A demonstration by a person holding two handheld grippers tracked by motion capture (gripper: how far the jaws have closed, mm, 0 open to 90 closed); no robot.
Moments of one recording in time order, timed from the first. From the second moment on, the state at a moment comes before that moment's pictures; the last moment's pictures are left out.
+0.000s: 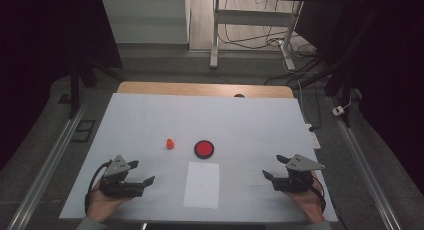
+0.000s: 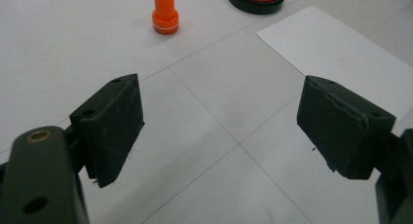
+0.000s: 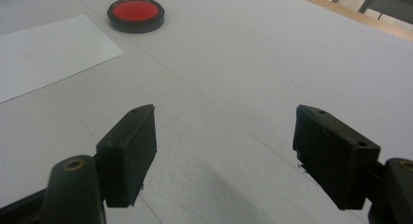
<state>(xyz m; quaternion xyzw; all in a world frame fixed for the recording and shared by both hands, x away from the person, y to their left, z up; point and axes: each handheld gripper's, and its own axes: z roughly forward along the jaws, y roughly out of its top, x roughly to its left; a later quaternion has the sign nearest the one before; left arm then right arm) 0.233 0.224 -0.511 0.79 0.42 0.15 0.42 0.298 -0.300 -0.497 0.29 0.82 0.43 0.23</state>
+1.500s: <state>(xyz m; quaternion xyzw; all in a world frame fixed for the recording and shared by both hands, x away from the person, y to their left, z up) 0.253 0.221 -0.495 0.79 0.41 0.16 0.43 0.296 -0.301 -0.493 0.28 0.83 0.44 0.22</state>
